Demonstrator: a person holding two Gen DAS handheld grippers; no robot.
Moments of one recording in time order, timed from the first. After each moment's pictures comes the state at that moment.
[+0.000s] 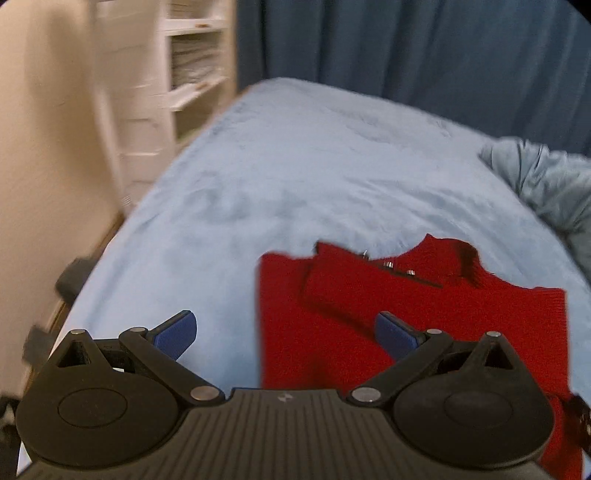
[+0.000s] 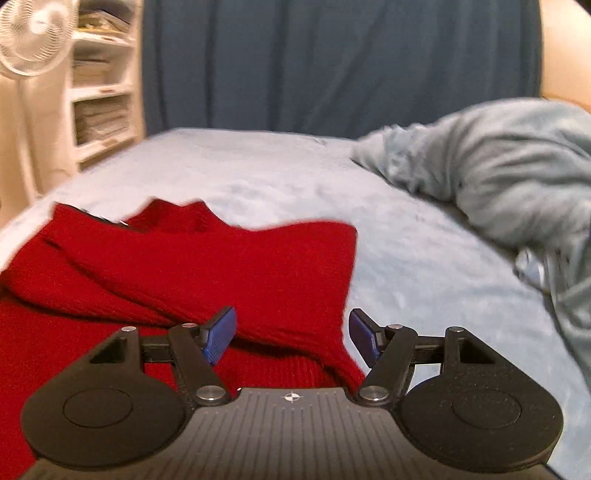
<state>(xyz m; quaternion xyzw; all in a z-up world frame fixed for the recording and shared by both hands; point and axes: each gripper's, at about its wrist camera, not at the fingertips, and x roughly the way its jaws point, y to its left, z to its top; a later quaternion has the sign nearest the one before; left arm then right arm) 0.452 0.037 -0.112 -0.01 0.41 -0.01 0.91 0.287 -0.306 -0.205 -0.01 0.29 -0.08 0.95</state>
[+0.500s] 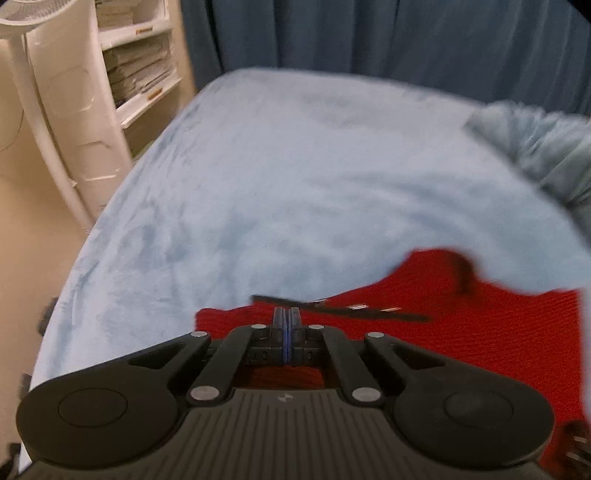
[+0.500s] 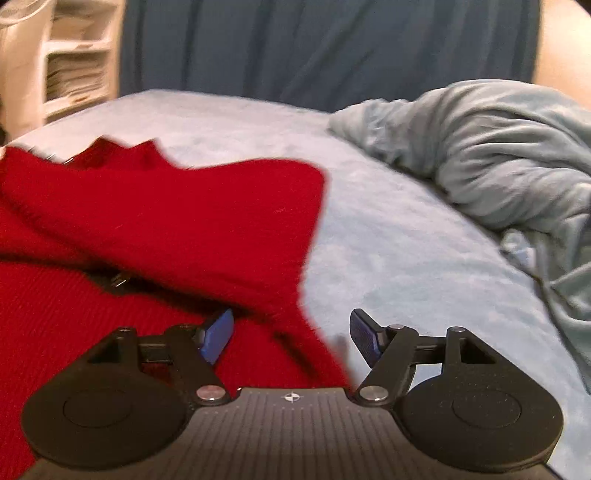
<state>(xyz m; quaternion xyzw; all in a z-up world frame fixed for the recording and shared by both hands) 0.508 -0.011 -0.110 0.02 0.41 -0.05 0.91 0.297 -0.334 -0.238 -0.05 0.30 -0.13 0.94</state>
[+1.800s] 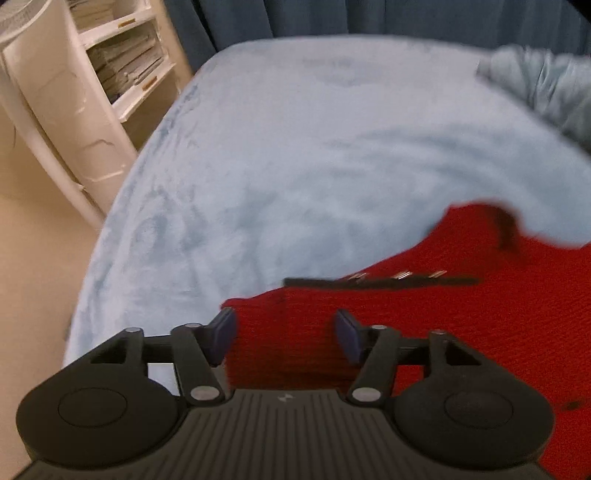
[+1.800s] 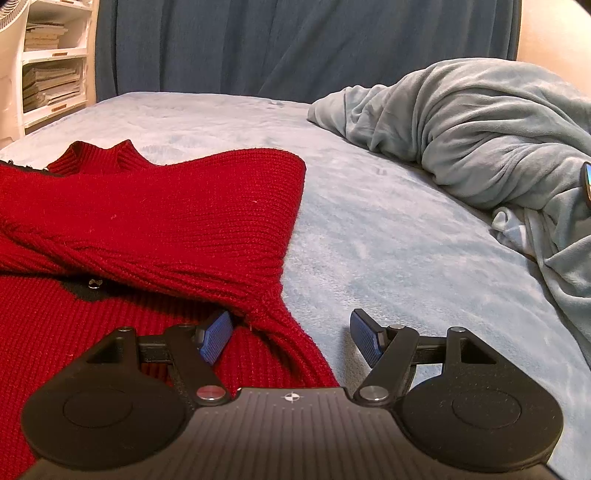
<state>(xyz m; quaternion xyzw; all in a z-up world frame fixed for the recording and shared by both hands) 0.548 -0.015 -0.158 0.12 0.47 -0.02 0.88 0.302 -0.339 -0.249 -0.03 0.31 -0.14 0.94</state>
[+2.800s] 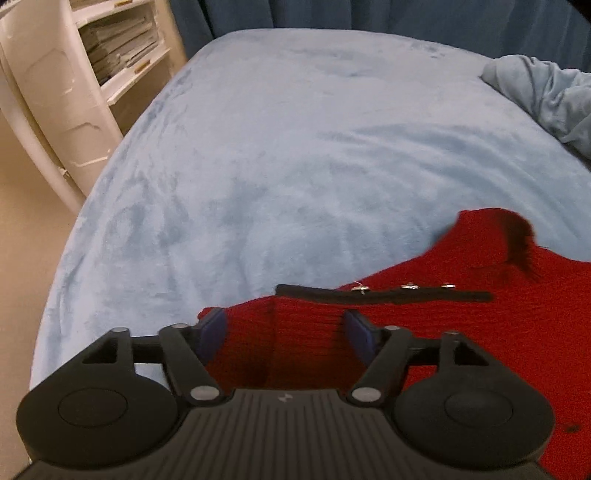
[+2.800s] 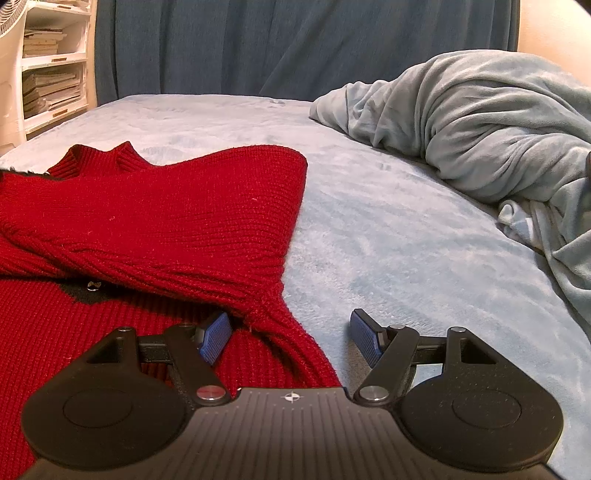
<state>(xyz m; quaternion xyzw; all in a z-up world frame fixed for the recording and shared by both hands) 0.571 -0.006 -0.178 0.08 0.47 -0.03 0.88 0.305 -0.343 -0.252 -0.01 0.31 -0.13 0.94</state>
